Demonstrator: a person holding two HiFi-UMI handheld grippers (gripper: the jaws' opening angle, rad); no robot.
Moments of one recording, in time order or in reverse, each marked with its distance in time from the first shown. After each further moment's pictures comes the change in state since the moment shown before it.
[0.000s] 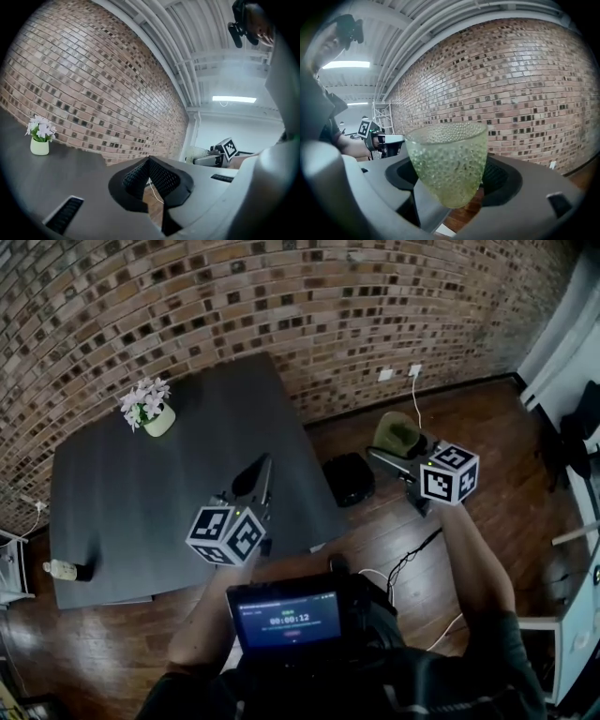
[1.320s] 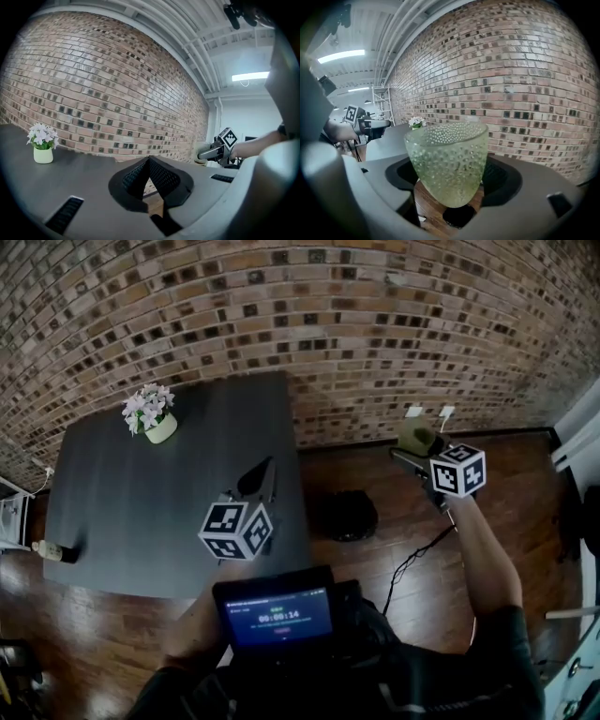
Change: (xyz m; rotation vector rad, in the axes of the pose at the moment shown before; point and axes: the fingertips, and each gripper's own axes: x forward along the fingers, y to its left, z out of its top) left arm 0.152 0.029 -0.026 0.113 0.039 0.258; right arm 0.069 -0.237 0.010 -0.097 0.192 0.027
